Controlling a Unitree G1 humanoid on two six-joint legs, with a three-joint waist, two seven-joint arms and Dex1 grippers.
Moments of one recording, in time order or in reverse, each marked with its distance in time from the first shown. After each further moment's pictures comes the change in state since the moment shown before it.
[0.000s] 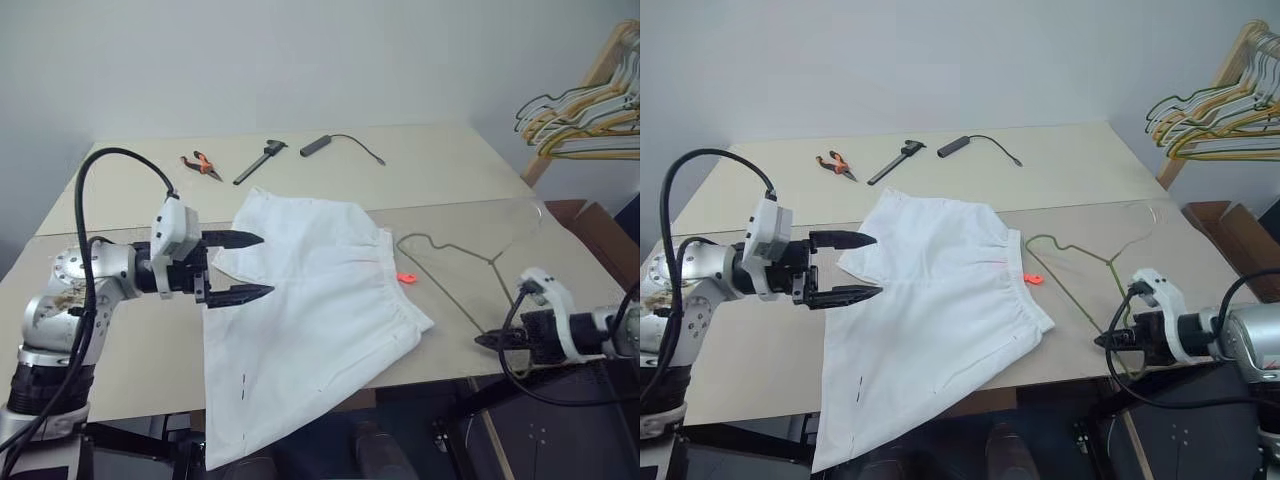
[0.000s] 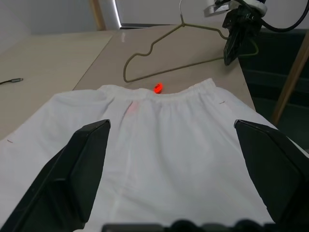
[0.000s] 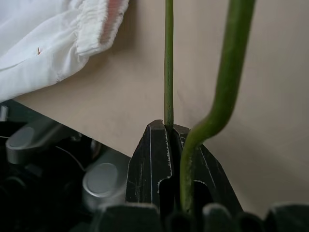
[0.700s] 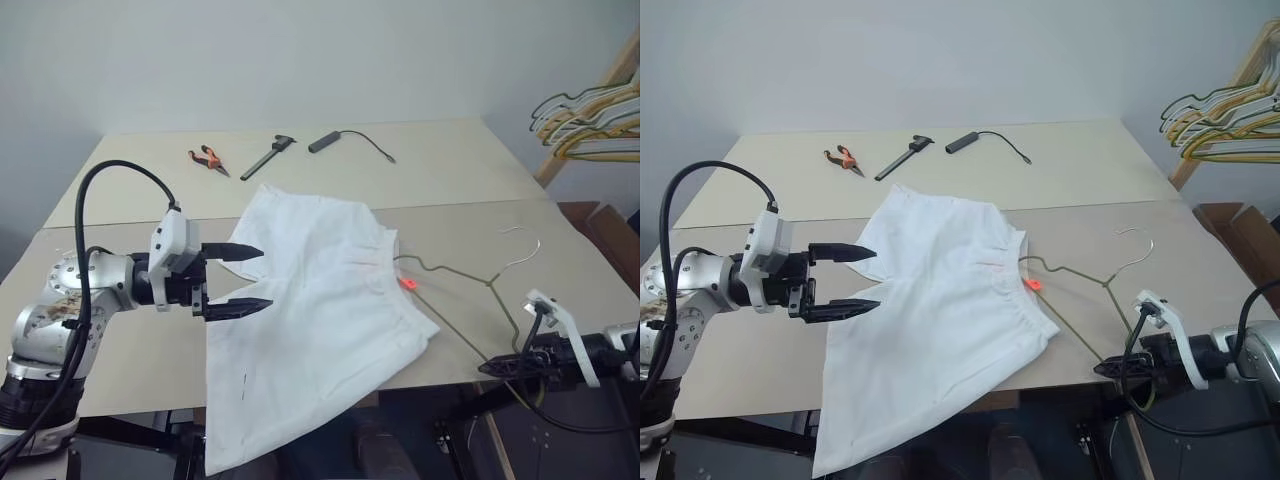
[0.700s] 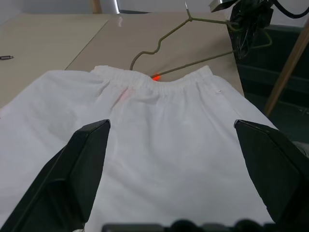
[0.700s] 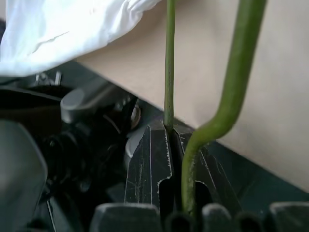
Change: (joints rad) left arm 0.065 0.043 0.001 -0.041 -0.027 0.028 0.001; right arm 0.156 -0.156 0.048 -0.064 0.194 -0.095 0.142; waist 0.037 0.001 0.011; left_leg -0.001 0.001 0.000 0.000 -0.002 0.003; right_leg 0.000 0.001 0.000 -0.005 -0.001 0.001
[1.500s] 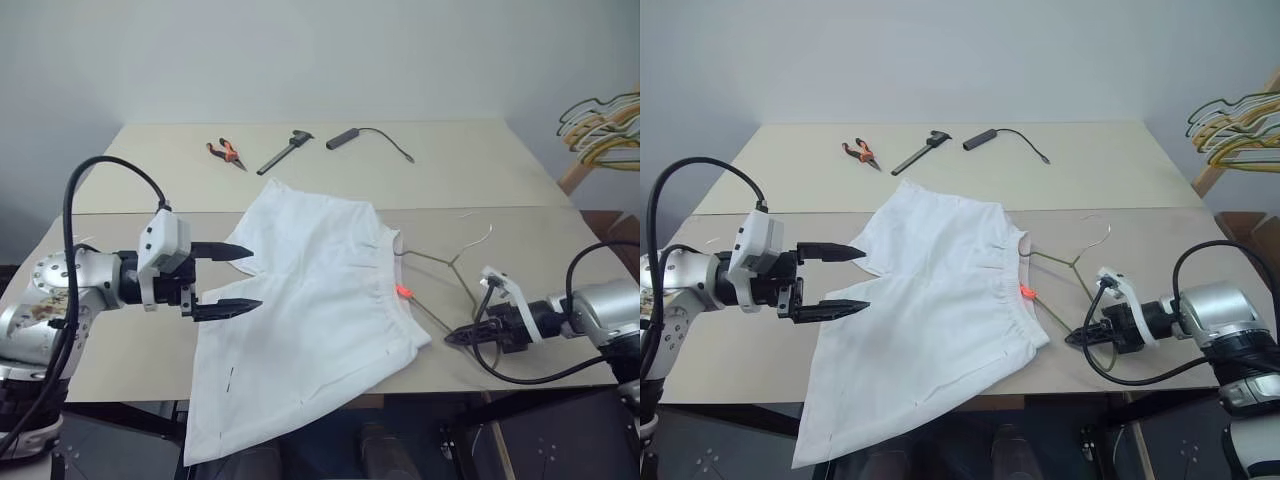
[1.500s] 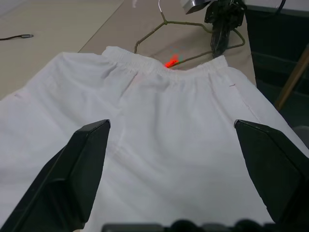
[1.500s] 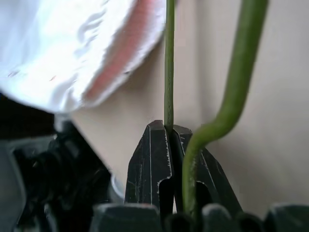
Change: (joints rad) left arm 0.024 0.063 0.015 0.004 0.003 -0.018 -0.001; right arm -0.462 0.170 0.411 0.435 -0.201 -0.204 0.149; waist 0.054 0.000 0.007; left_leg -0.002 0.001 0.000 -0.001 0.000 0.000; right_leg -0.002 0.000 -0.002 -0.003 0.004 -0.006
